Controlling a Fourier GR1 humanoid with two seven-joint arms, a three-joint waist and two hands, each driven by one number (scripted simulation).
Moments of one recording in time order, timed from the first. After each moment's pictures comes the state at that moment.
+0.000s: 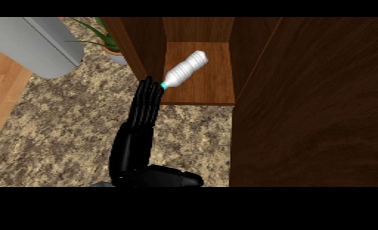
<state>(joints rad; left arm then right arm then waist) -0.16 0.23 -0.66 -1.68 0.52 0.54 -0.40 0.84 -0.29 0.01 -2.39 -0.37 0.72 -0.15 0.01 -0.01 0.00</state>
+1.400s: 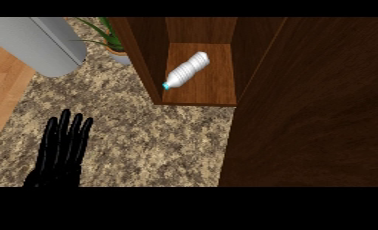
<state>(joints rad) 0.25 0.51 -0.49 -1.99 0.63 0.38 -0.51 0.52 -0.15 0.60 -2.48 0.04 0.51 0.25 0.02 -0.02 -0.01</state>
